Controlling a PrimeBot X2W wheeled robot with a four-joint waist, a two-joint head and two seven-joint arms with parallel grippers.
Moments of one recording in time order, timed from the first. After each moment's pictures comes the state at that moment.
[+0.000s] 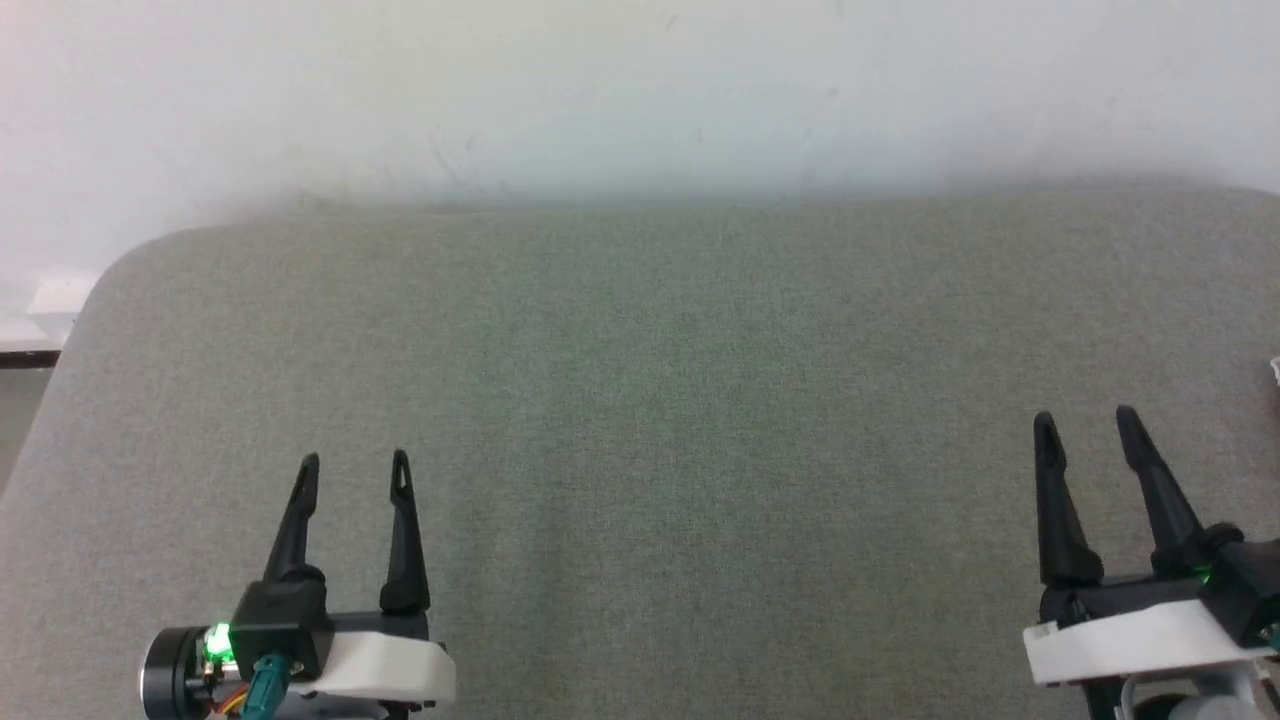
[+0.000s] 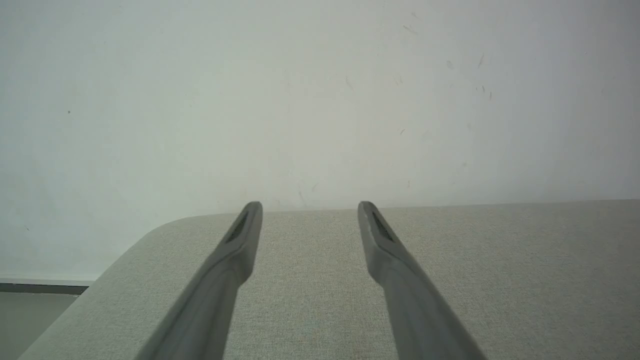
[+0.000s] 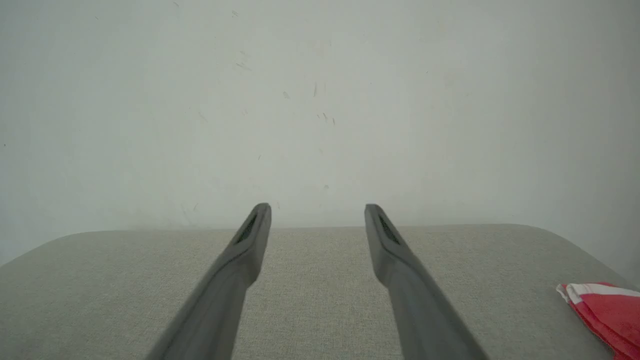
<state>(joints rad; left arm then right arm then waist) 0.05 0.09 -0.05 -0.03 -0.04 0.12 -0.26 0.04 -0.07 -0.06 -0.04 0.16 0.13 -0.26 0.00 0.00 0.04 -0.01</state>
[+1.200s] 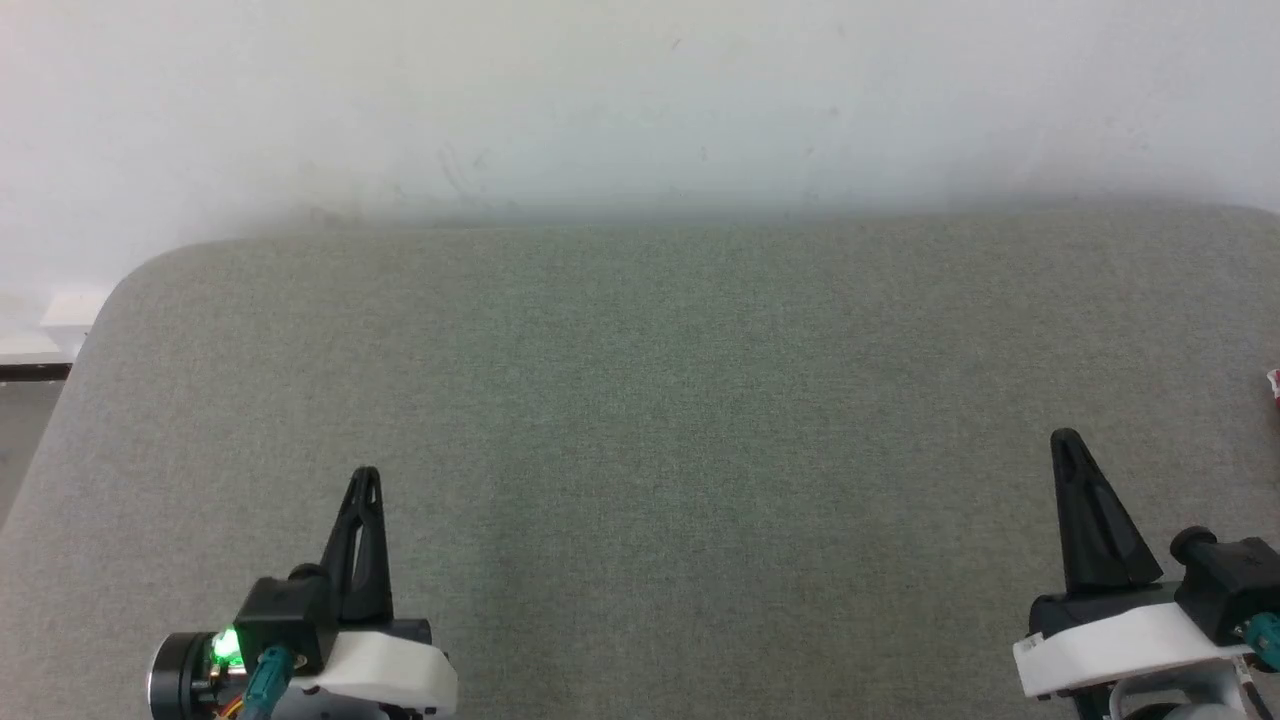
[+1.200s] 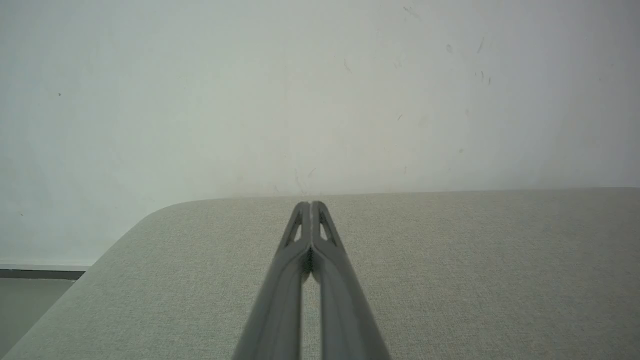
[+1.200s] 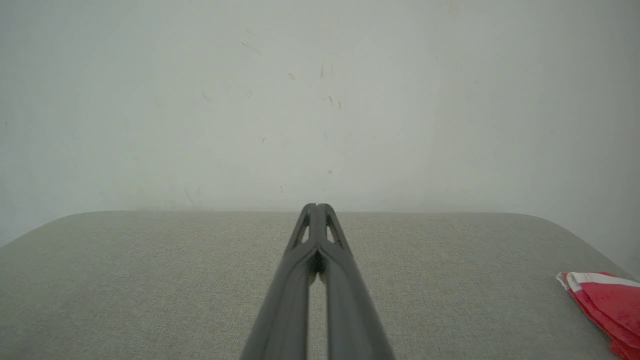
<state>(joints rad) 0.06 0.08 -0.04 -0.01 -0.04 0.09 -0.20 0.07 -0.06 -0.05 -0.03 0.13 0.13 -0.20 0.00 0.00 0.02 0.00</state>
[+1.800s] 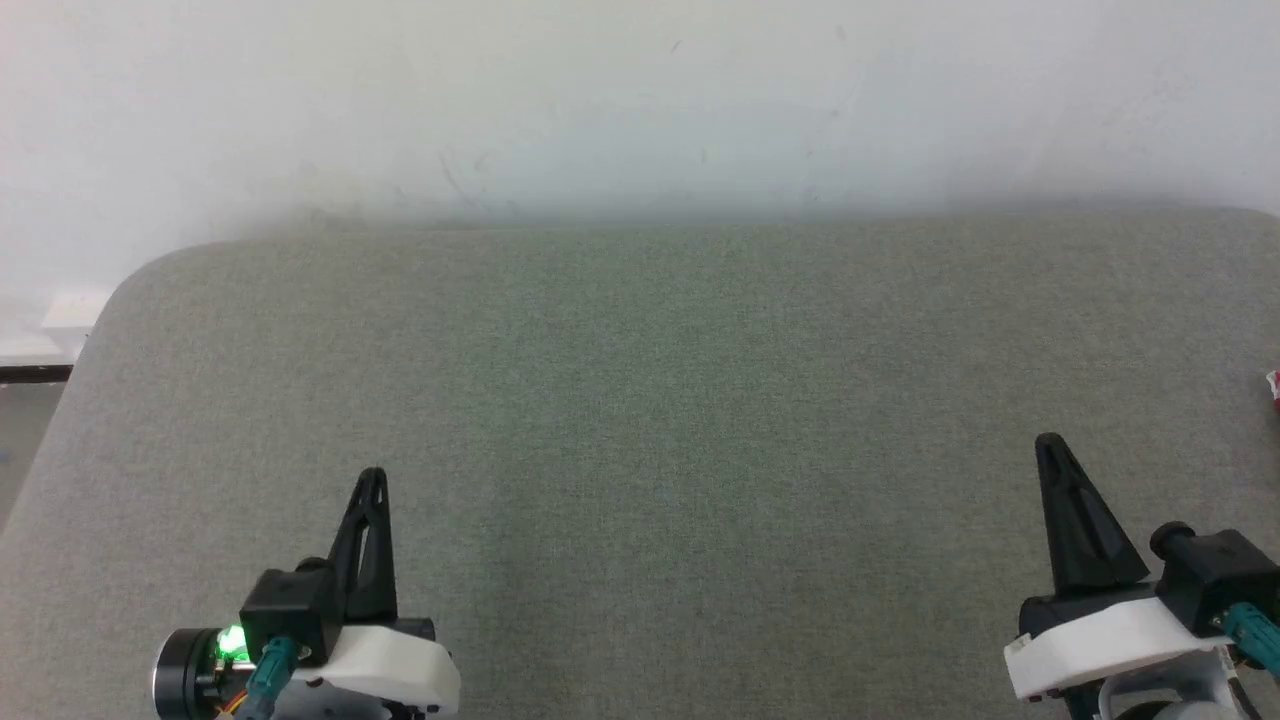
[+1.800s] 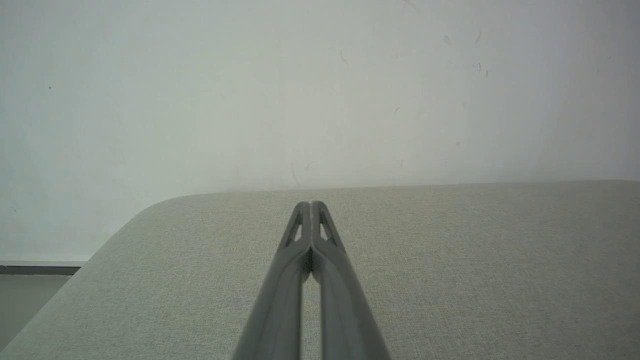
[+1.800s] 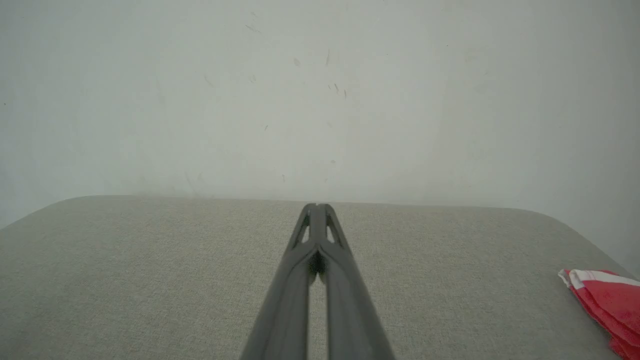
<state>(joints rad) 0.06 0.07 -0.03 -0.01 -0.03 0.07 -0.17 0.06 -0.06 -0.04 -0.03 0.11 0.13 -0.17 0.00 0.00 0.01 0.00</state>
